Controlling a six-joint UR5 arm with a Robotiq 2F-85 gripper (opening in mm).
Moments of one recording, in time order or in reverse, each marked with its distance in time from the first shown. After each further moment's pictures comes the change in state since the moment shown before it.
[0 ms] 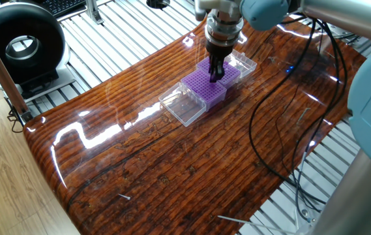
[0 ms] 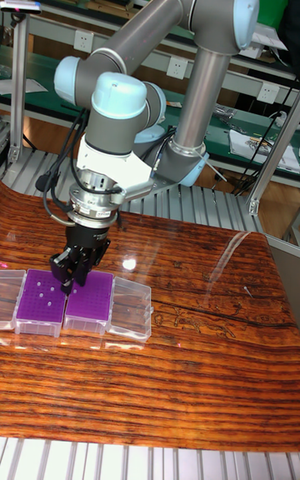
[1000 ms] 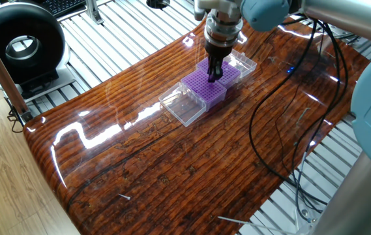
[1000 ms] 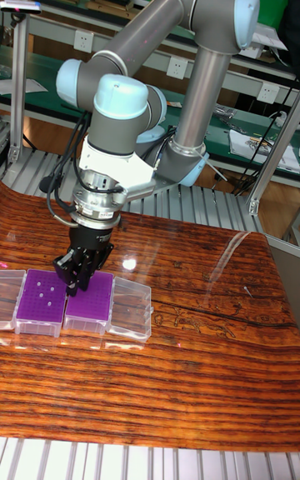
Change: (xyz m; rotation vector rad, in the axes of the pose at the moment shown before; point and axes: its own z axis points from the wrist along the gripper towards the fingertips) arm -0.008 -0.001 0.006 0.018 -0.028 0.024
